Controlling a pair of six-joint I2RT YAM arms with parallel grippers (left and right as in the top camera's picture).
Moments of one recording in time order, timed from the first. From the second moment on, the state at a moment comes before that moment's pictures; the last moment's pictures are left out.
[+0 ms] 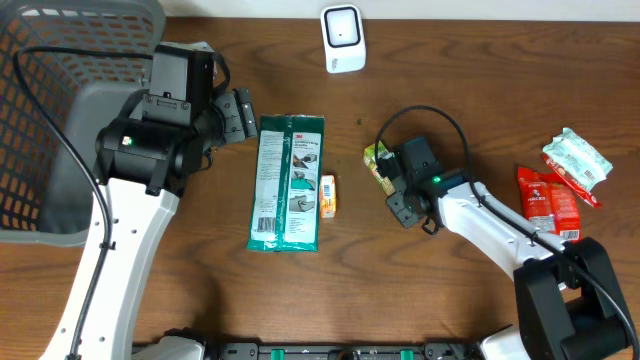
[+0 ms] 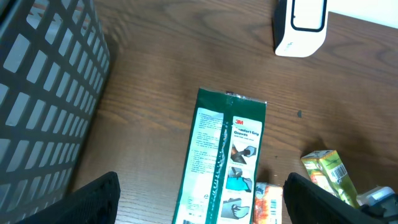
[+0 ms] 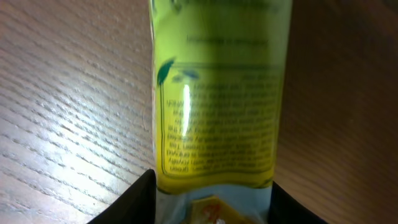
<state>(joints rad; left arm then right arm) -0.23 1.40 1.53 -1.02 -0.08 -0.38 0.42 1.65 0.89 -0.53 0.11 -0.19</state>
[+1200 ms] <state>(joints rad) -0.23 1.40 1.53 -1.02 -0.08 -0.38 0.06 1.24 0.53 -0.18 -0.45 -0.25</state>
